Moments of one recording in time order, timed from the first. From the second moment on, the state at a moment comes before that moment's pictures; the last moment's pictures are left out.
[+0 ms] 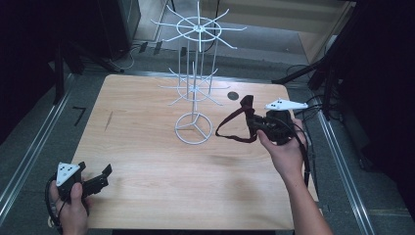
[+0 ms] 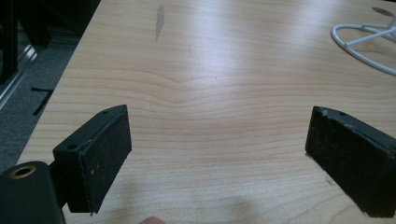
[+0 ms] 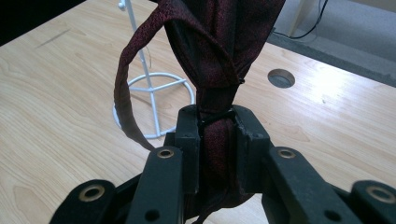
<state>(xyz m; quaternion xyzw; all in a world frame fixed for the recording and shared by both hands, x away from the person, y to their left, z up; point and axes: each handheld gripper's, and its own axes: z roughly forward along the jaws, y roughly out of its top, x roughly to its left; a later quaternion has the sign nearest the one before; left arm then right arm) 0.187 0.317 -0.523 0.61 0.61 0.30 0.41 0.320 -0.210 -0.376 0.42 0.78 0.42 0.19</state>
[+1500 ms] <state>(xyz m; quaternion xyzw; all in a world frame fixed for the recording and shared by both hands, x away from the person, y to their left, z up) 0.189 0.313 -0.523 0.62 0.60 0.31 0.40 0.318 -0.202 -0.363 0.42 0.77 0.44 0.19</state>
